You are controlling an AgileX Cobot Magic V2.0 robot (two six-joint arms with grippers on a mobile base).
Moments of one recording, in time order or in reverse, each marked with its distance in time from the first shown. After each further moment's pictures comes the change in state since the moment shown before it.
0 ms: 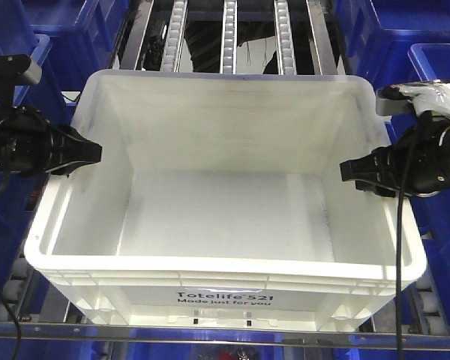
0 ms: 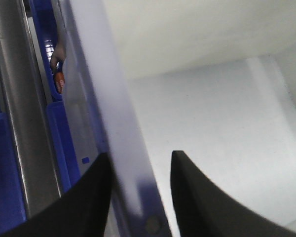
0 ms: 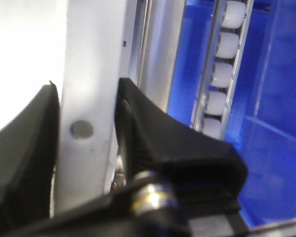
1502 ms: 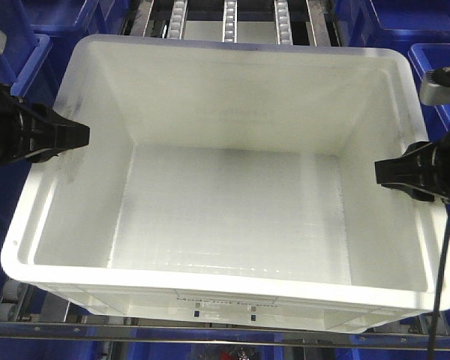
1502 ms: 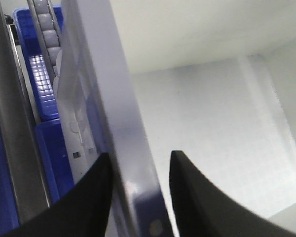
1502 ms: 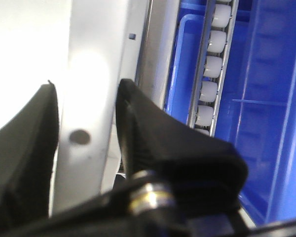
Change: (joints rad) left arm 0.002 -0.132 -0.044 -0.002 0.114 -0.026; right arm -0.007 -0.208 0.011 0.037 0.096 -0.021
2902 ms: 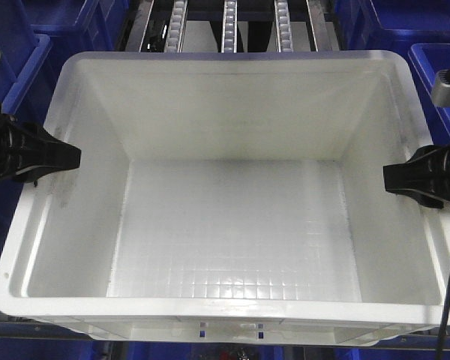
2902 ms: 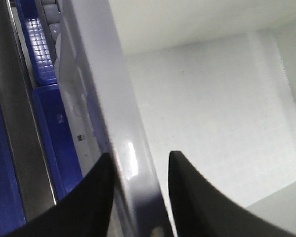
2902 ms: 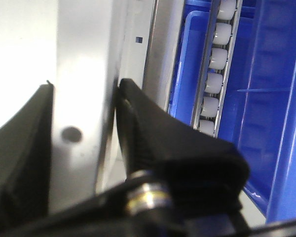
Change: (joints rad) left arm -0.003 -0.041 0.000 0.100 0.116 -0.135; right arm 0.000 -0.039 0.000 0.016 0.044 0.006
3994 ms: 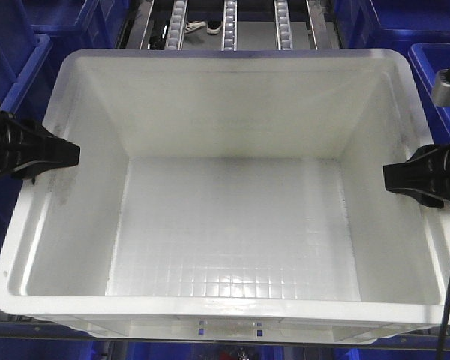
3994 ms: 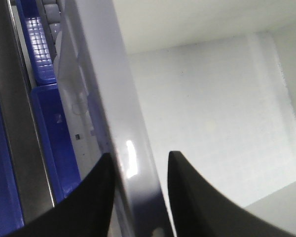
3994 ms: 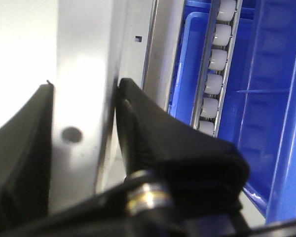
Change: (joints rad) left arm 0.000 -0.001 -0.010 -0.001 0.001 -0.018; right arm 0.000 0.000 0.000 0.001 -0.001 -0.001
